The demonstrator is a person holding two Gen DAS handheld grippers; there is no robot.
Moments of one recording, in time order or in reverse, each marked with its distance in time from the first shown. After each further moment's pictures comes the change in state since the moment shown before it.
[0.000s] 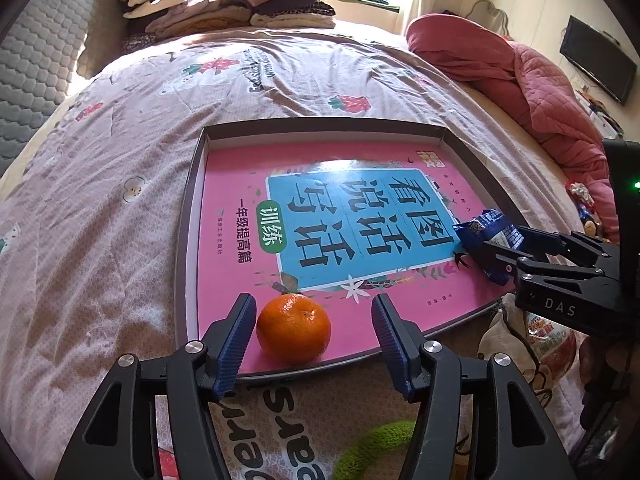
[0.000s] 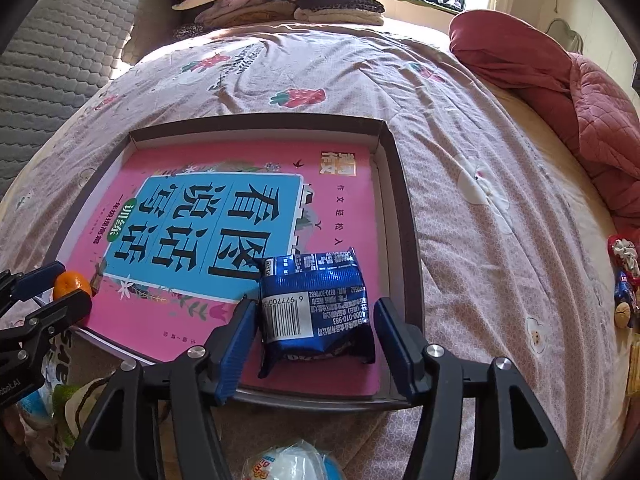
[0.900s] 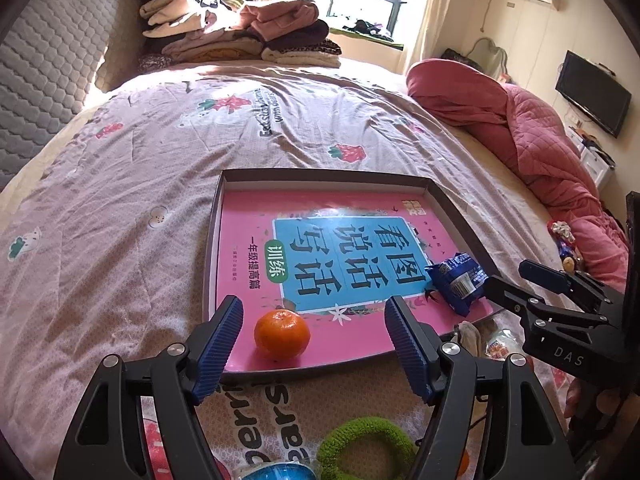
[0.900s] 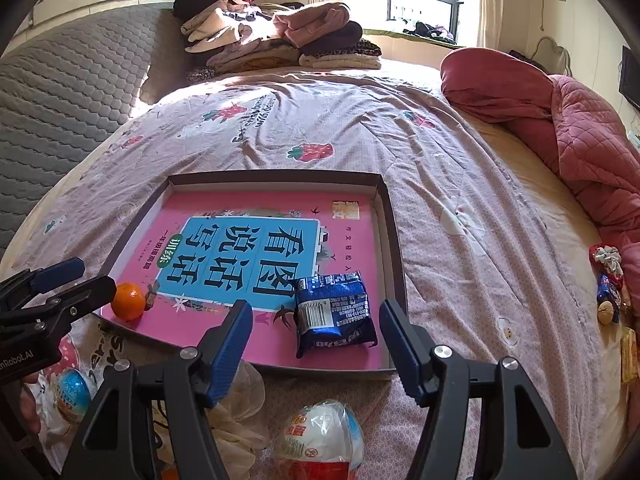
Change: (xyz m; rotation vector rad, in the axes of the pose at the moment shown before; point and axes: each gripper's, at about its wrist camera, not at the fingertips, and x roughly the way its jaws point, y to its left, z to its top) left arm -0.052 0.004 0.003 -0.061 -0.127 -0.027; right arm -0.064 0.011 -0.012 0.017 -0.145 0.028
